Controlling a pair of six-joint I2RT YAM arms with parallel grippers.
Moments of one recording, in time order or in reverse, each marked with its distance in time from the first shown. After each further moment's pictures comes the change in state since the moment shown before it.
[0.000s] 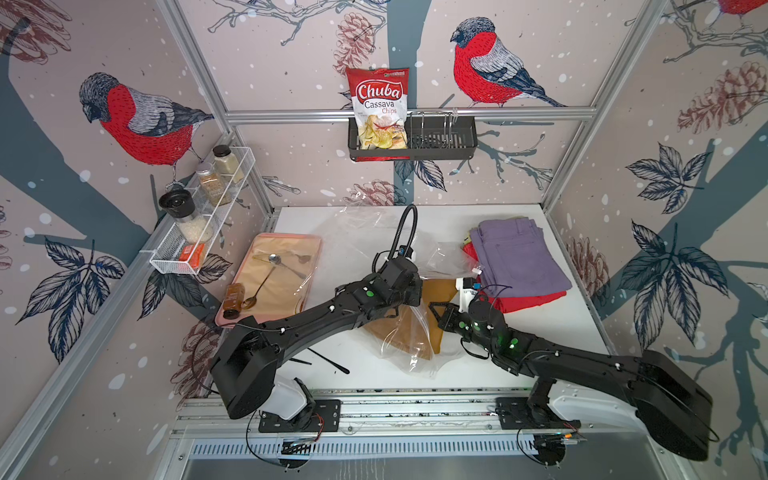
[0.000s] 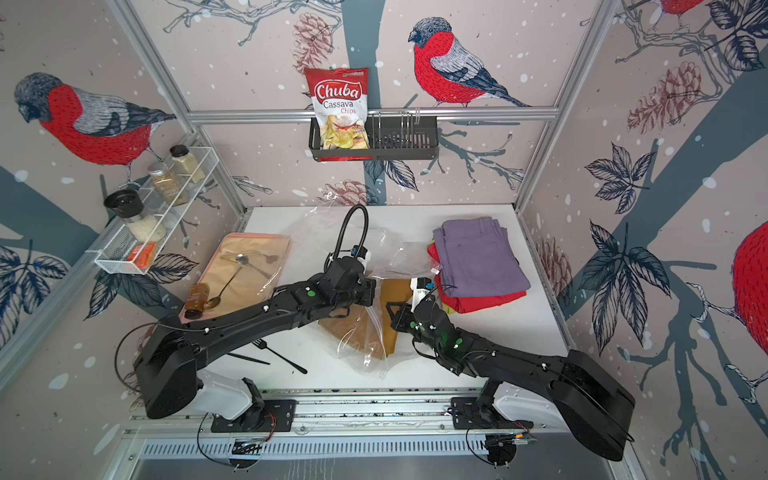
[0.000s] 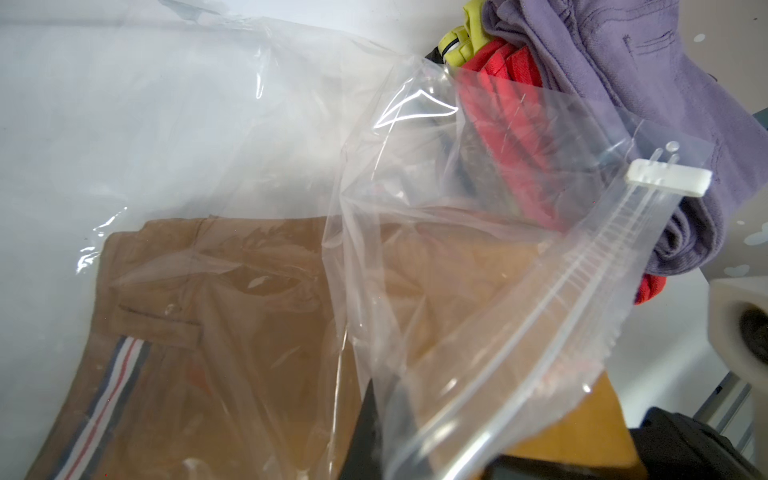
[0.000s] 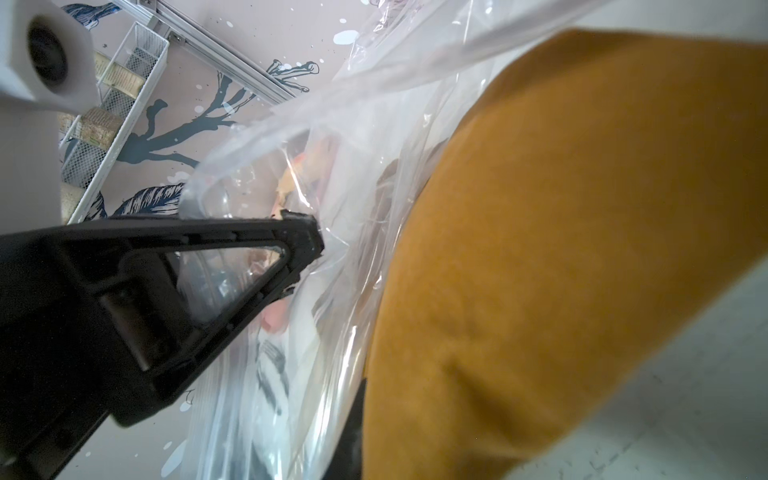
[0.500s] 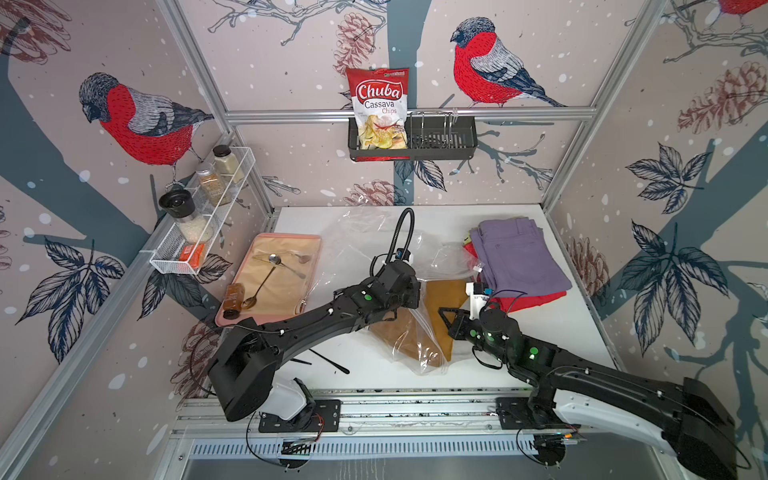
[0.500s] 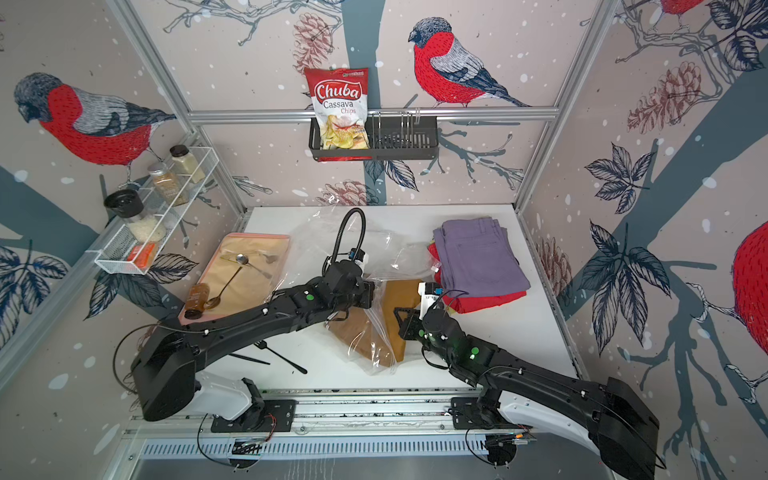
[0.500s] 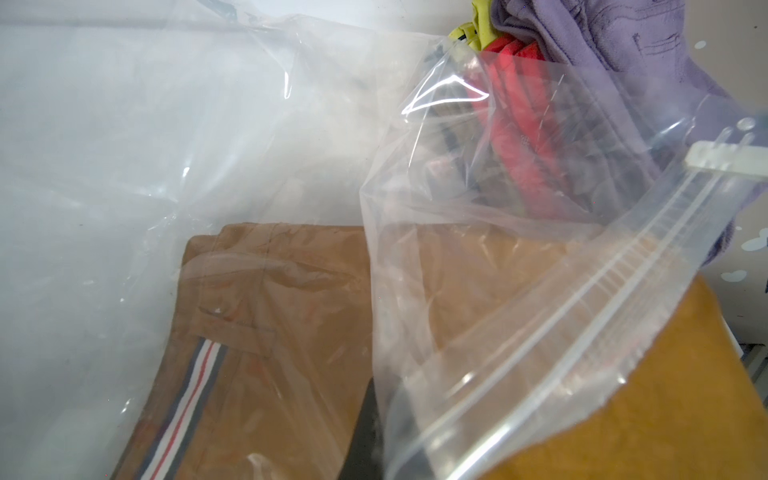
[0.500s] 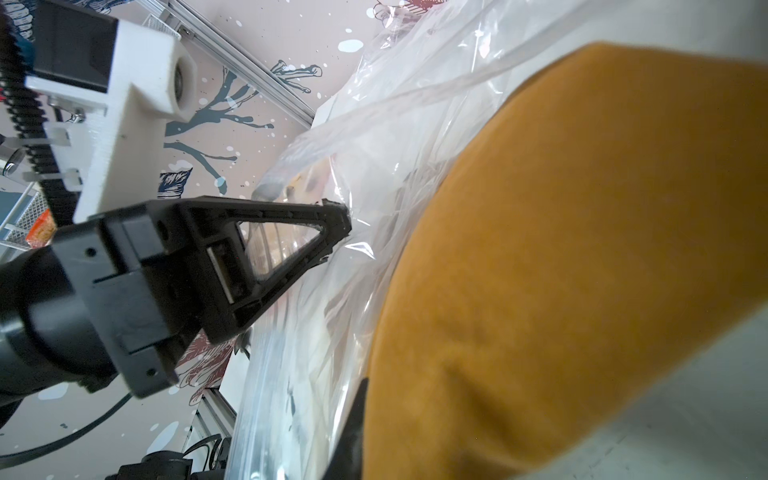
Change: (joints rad) left arm 0.003 -0.003 -0.042 0.046 0.001 -0.015; right arm 0.069 -0.227 0.005 -0.247 0.094 -0.030
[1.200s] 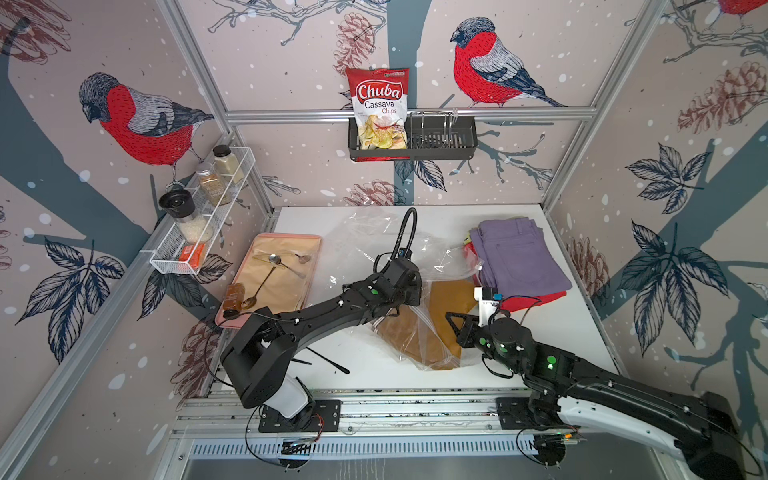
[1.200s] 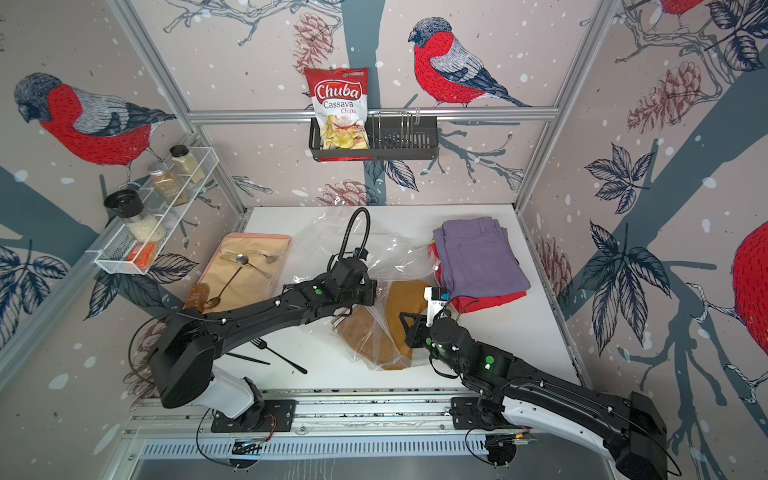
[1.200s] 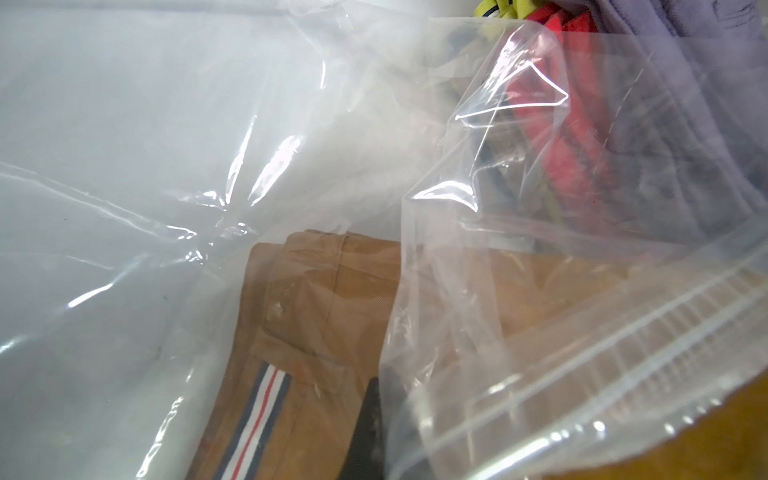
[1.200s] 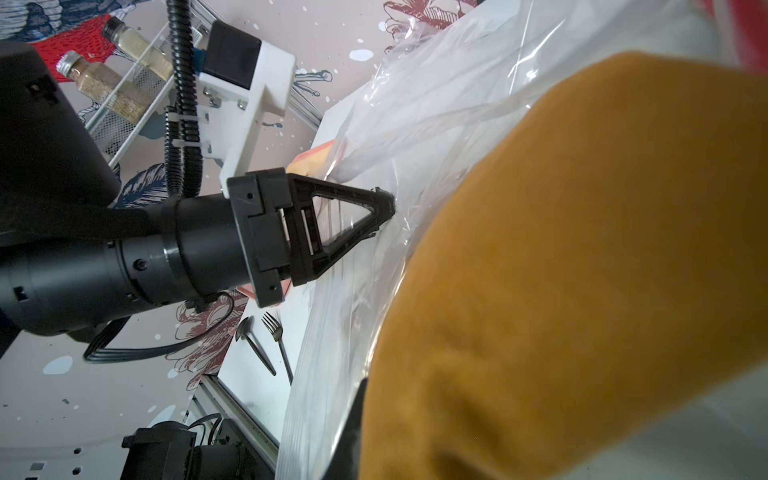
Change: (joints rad) left arm 0.025 0.090 0.043 -0.002 0.018 0.002; right arm 0.083 -0.200 0.013 -0.193 0.089 -0.020
